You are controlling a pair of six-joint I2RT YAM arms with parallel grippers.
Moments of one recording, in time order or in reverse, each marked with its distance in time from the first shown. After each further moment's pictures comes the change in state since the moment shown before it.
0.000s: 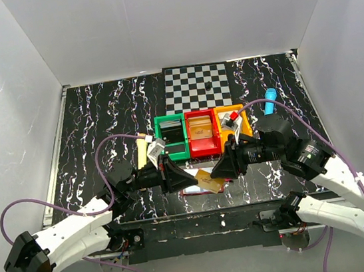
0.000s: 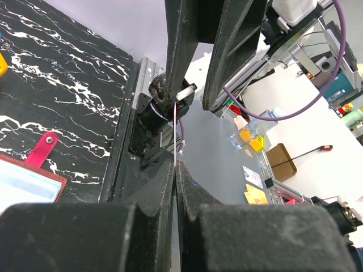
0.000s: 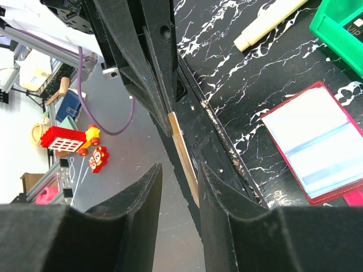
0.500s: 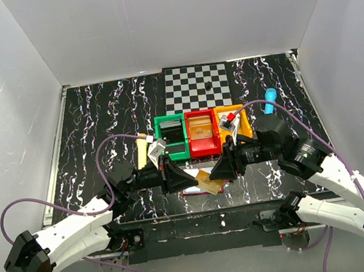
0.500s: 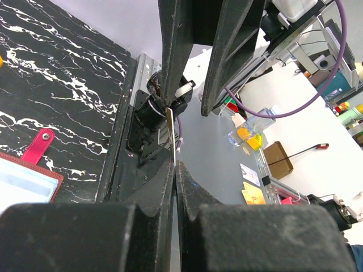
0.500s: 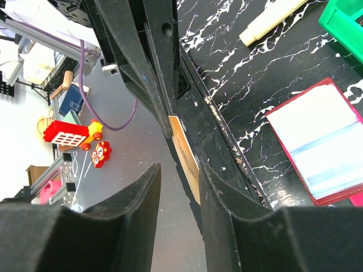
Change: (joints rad) left arm 0.000 0.004 0.000 -0.002 0.005 -0.009; right arm -0.001 0.018 -0.013 0.018 -0.038 -0.003
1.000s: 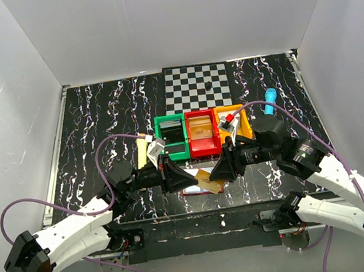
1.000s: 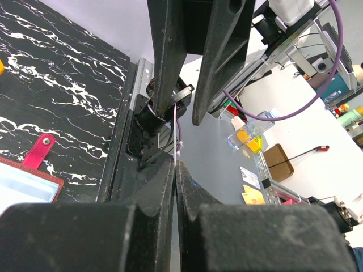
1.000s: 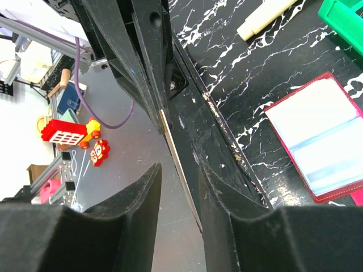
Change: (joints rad) left arm 0.000 0.001 0.000 0.014 -0.002 -0.006; right arm 0.000 0.010 -0.008 -0.002 0.004 -0.002
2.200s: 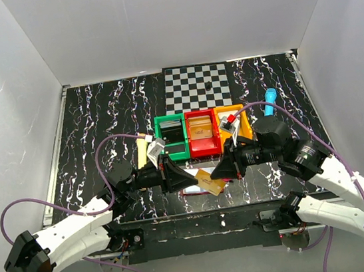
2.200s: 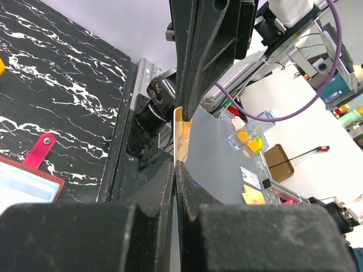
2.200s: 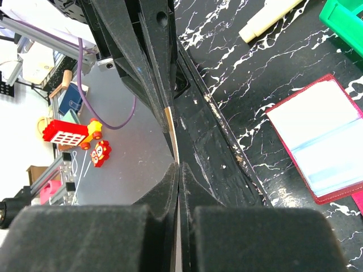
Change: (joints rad) left arm 0.000 0.000 -0.001 0.002 0.000 0.000; right arm 0.000 -0.019 -0.011 0.006 0.007 0.008
